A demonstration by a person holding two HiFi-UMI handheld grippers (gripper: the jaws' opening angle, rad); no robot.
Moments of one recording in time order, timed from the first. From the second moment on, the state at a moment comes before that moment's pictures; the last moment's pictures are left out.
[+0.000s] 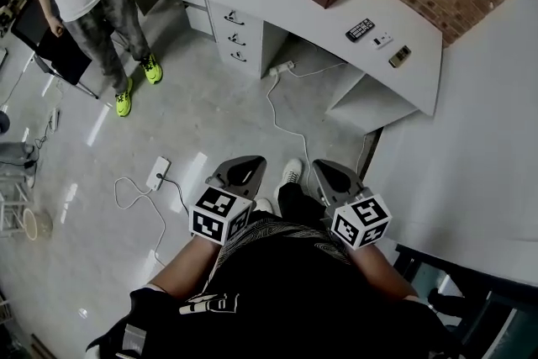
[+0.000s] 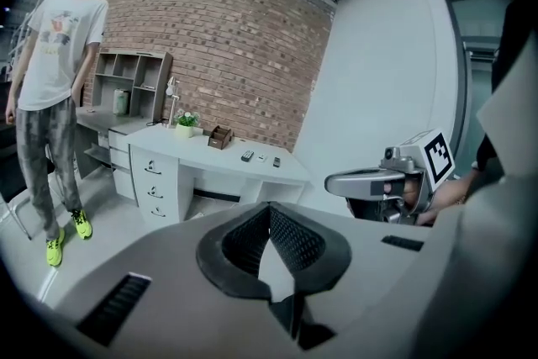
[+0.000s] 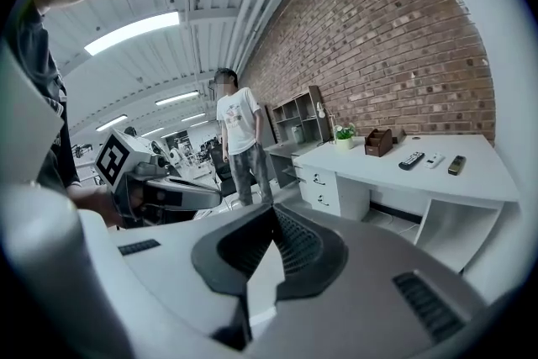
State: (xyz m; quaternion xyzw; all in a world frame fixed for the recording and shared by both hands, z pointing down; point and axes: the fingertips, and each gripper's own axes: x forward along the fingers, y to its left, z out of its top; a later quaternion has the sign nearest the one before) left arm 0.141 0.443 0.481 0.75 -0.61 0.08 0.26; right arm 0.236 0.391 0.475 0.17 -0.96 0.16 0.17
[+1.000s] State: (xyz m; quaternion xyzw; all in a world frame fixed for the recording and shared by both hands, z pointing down) left arm 0.076 0.308 0.472 0.74 -0.61 0.11 0.26; right arm 0.165 0.240 0.470 0.17 -0.96 0.19 0.13
